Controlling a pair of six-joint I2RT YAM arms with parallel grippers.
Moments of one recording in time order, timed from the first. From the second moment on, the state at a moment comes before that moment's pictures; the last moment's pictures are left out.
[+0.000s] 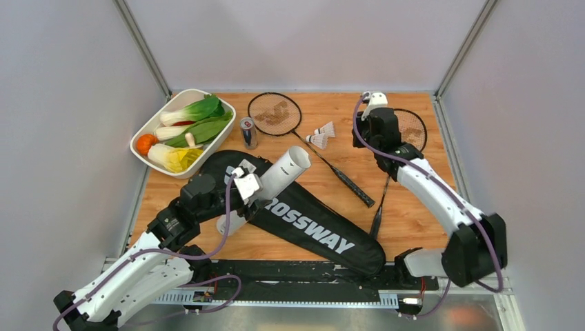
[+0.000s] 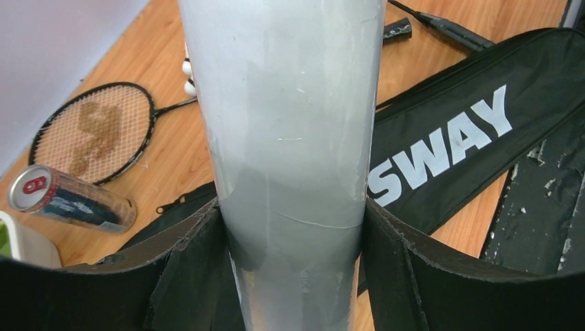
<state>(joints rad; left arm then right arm) -0.73 0.61 0.66 -0.34 0.29 0.30 0.42 1.27 1.09 -0.19 0.12 0.18</state>
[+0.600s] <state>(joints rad) -0.73 0.52 0.60 -0.25 0.26 0.26 0.22 1.83 1.16 -0.13 0.11 0.23</state>
